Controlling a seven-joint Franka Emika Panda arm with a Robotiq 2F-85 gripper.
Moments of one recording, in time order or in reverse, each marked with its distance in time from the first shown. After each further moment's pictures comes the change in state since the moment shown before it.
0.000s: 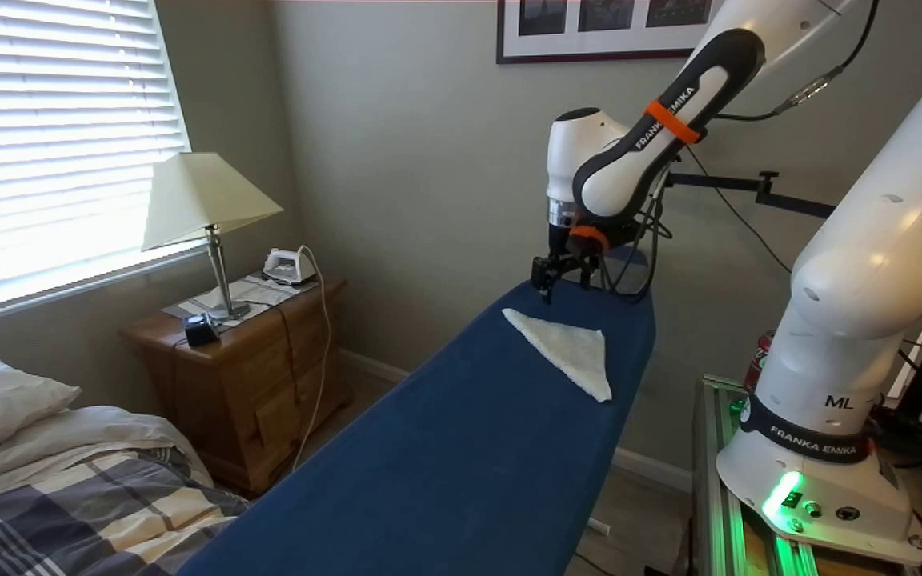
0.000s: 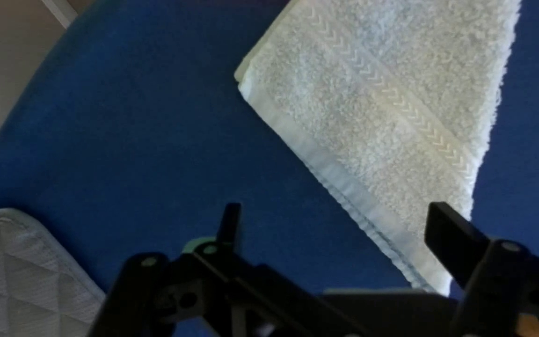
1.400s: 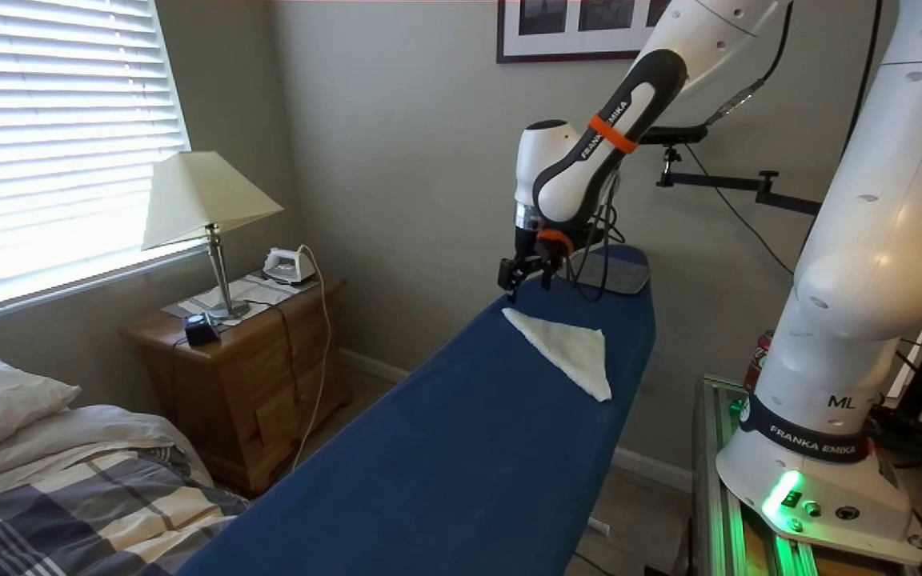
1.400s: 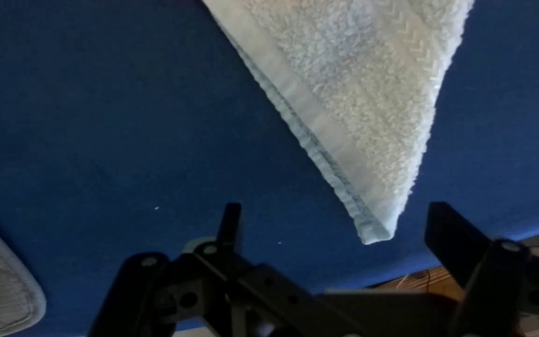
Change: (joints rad) arm 0.053 0.233 -0.021 0.175 0.097 0.116 -0.163
